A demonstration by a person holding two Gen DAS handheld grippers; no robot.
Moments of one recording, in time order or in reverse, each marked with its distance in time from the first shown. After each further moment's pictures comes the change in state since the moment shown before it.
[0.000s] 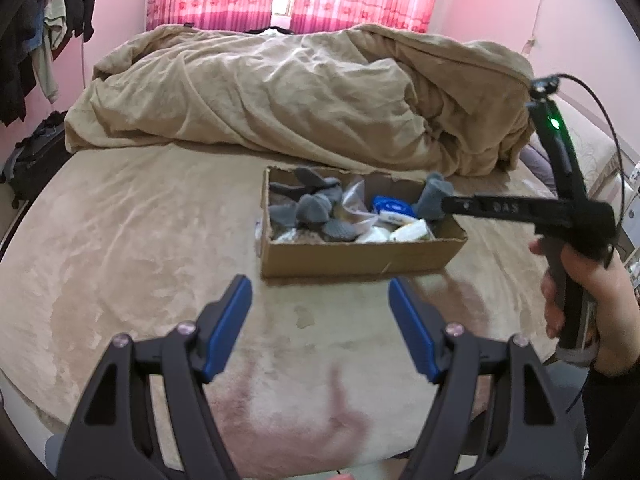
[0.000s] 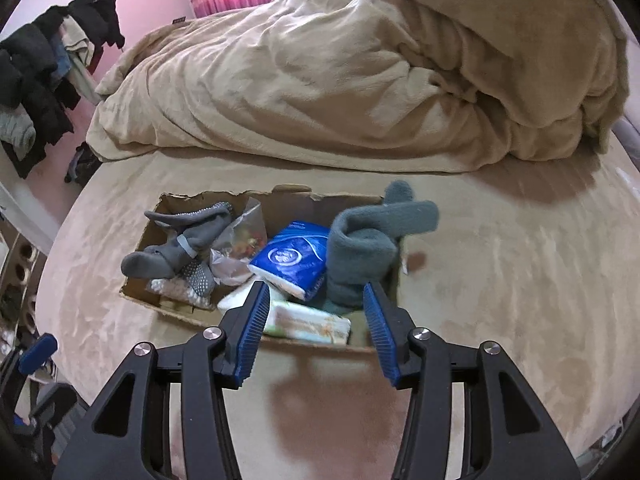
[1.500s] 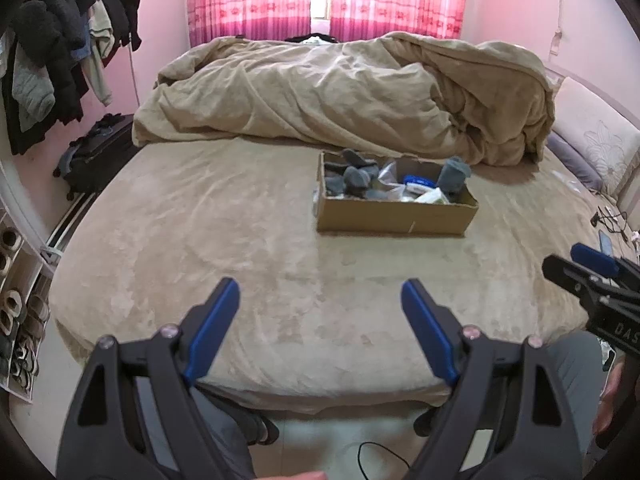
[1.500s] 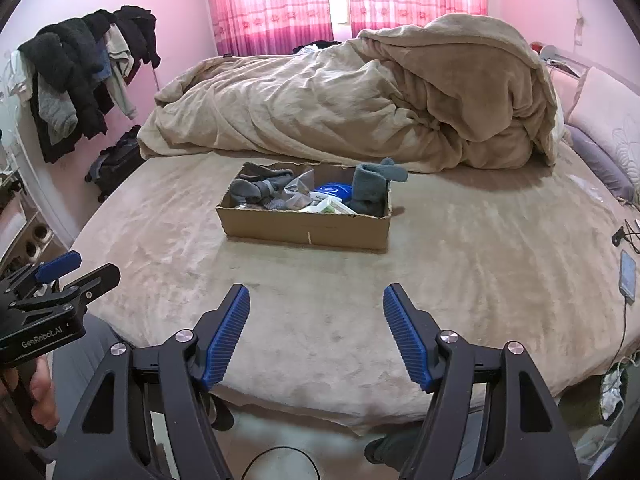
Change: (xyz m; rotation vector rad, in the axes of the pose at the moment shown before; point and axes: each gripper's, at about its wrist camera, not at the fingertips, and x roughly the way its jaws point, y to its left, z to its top) left arm -0.102 -0.010 -0.052 -0.006 -0.002 0.196; right arm -0.153 0.053 -0.137 -0.064 -0.179 -0.024
